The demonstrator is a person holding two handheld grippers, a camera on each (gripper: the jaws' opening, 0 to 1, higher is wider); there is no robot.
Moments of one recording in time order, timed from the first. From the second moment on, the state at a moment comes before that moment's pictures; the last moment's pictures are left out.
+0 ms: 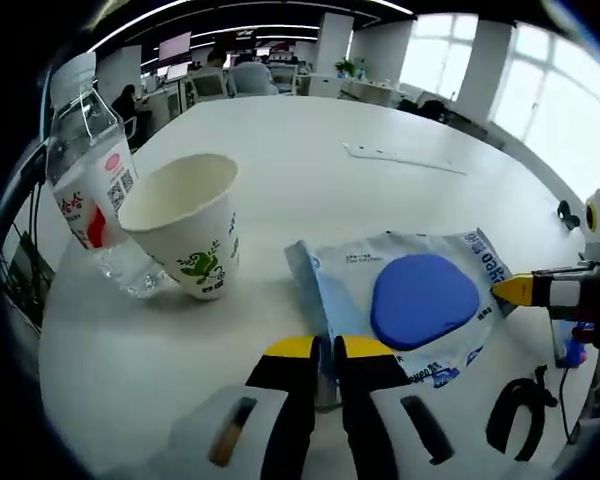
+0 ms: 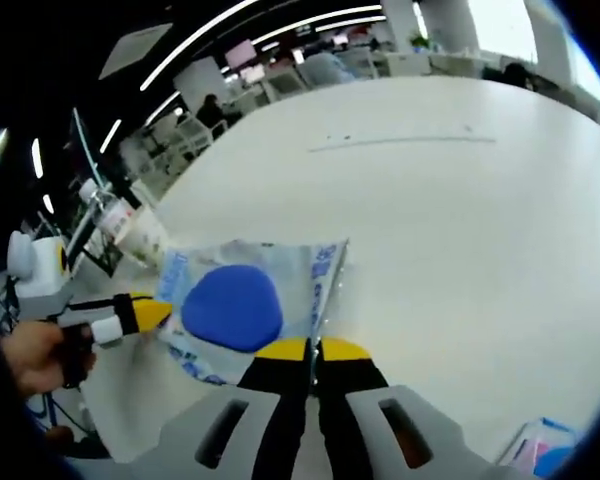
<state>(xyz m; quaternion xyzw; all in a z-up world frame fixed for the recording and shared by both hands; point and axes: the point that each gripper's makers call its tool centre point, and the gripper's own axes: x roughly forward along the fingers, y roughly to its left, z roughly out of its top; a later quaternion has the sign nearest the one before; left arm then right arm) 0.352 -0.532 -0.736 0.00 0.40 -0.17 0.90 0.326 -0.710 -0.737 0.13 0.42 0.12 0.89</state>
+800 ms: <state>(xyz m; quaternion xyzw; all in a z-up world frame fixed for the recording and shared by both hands) 0.374 -0.549 -0.709 -0.03 0.39 -0.18 0.90 0.349 -0.725 -0.711 0.14 0.39 0.13 0.90</state>
